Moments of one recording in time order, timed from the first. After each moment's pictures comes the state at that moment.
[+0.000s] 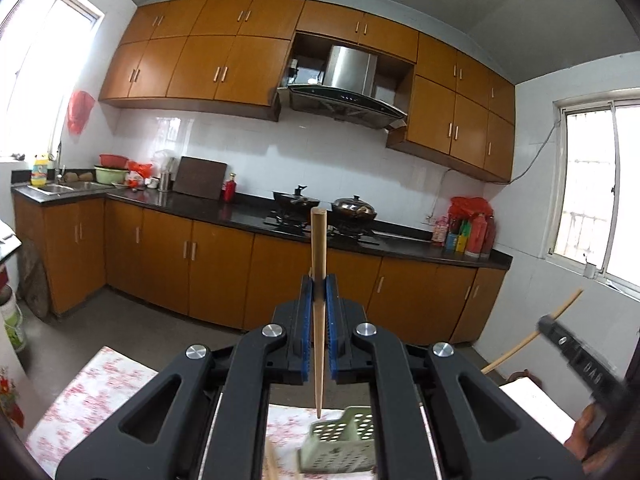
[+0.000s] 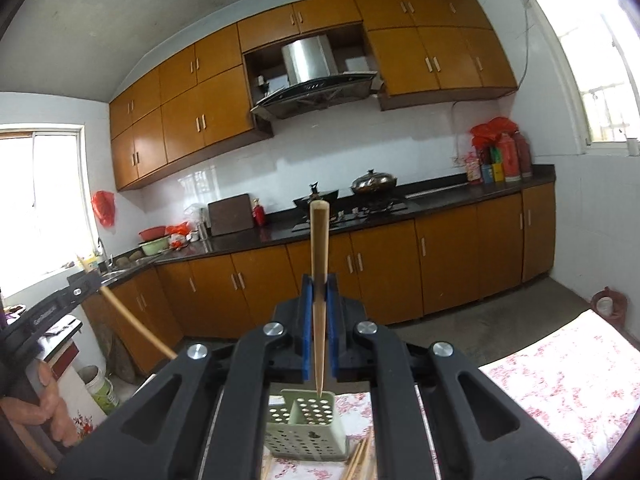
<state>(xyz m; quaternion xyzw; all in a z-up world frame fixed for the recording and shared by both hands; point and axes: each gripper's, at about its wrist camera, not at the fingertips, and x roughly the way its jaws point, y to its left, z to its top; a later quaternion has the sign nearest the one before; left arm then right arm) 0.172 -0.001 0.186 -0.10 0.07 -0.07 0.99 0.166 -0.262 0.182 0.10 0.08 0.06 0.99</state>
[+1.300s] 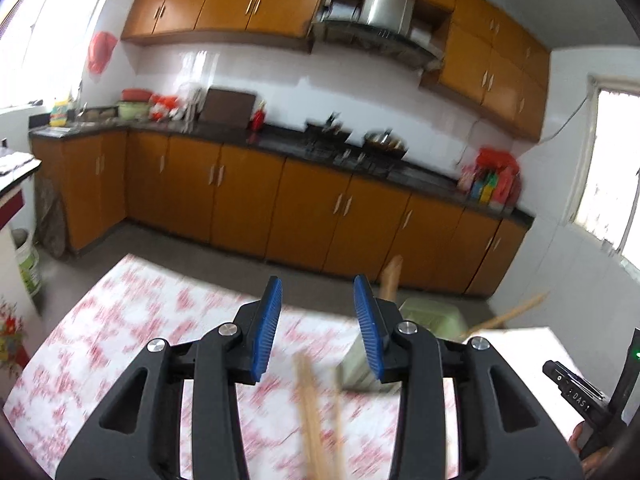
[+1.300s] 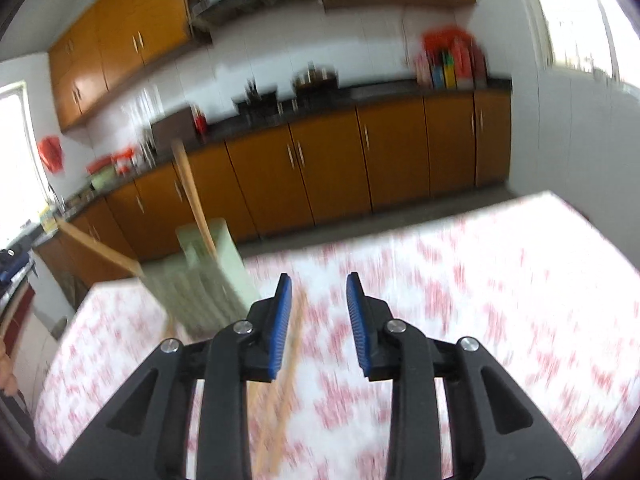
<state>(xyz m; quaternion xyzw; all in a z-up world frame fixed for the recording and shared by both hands) 0.158 0.044 0.078 -0.11 0.21 -0.03 0.97 0.159 -0.301 0.014 0.12 0.28 -0.02 0.95</state>
